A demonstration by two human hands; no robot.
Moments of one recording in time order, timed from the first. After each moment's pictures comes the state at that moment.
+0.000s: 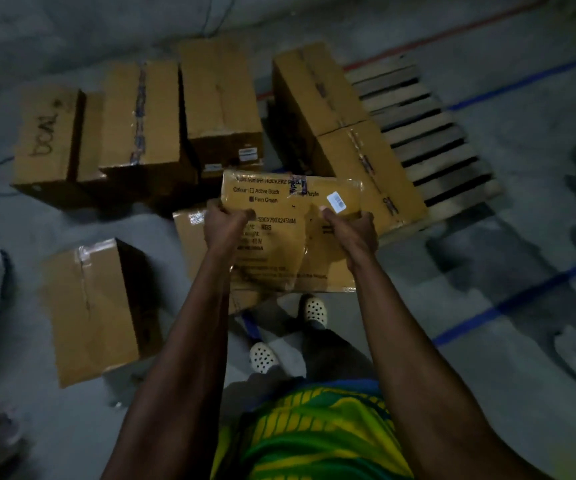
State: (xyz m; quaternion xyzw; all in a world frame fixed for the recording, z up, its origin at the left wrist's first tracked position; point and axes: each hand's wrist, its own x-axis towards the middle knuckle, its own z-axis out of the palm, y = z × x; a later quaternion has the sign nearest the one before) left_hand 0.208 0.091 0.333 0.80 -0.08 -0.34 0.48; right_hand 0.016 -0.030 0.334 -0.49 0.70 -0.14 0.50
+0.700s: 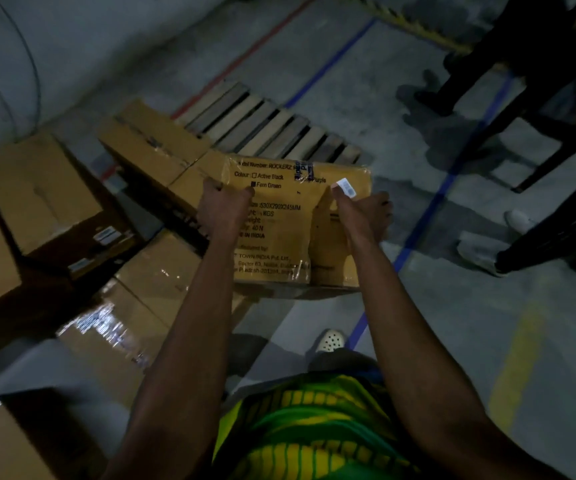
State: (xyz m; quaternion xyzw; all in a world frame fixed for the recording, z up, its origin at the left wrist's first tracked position) left_hand -0.098 -0.149 0.412 0.81 -0.33 -0.33 0.36; right_hand -0.306 -0.165 0.391 -0.32 0.85 -0.29 0.31
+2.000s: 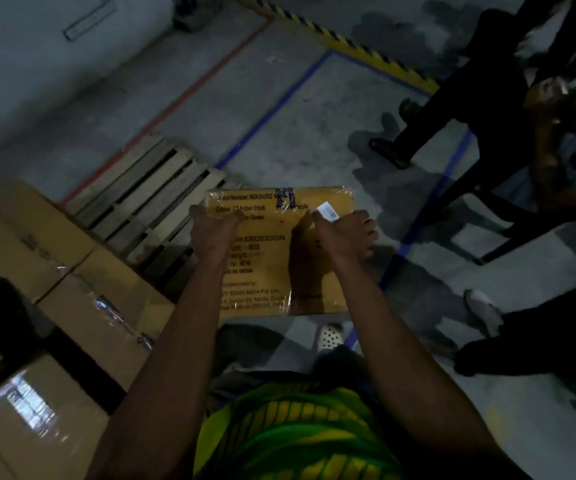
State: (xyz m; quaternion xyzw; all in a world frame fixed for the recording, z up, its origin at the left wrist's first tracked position) left_hand -0.438 -0.639 0.376 0.79 -0.26 -0.39 0.38; right_hand -0.630 -0.649 0.373 -0.36 0.87 -0.20 0.28
